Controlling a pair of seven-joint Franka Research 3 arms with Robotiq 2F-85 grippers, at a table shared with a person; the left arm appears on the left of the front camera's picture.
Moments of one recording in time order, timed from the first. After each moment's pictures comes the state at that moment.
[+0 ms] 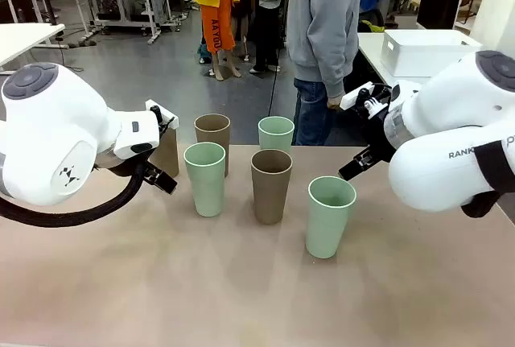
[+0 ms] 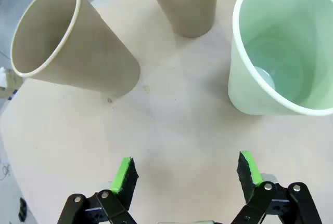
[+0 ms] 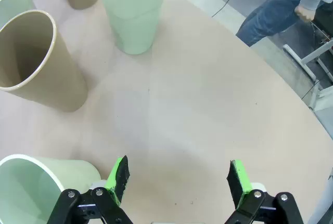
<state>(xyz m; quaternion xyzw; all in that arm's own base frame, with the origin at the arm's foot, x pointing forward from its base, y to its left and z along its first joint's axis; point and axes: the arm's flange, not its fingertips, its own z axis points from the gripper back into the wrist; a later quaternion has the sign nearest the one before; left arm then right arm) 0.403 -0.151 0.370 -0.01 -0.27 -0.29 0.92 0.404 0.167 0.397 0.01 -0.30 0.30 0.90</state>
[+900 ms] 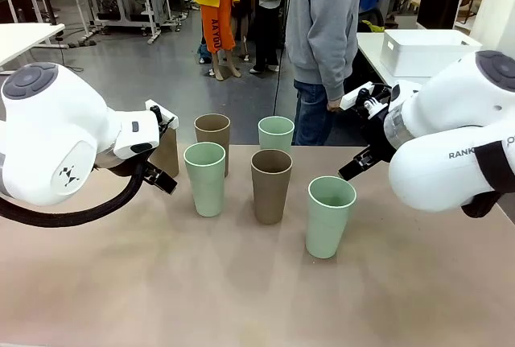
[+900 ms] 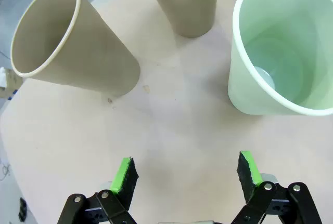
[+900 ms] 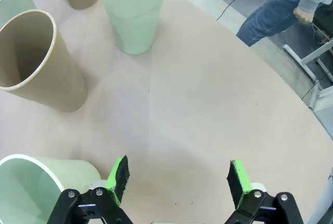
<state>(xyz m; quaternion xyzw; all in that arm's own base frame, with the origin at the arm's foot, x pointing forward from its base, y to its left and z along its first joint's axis) 0.403 -0.151 0.370 -0.01 -0.27 -0.29 0.92 0.404 0.167 0.397 0.01 -0.30 0.31 0.90</state>
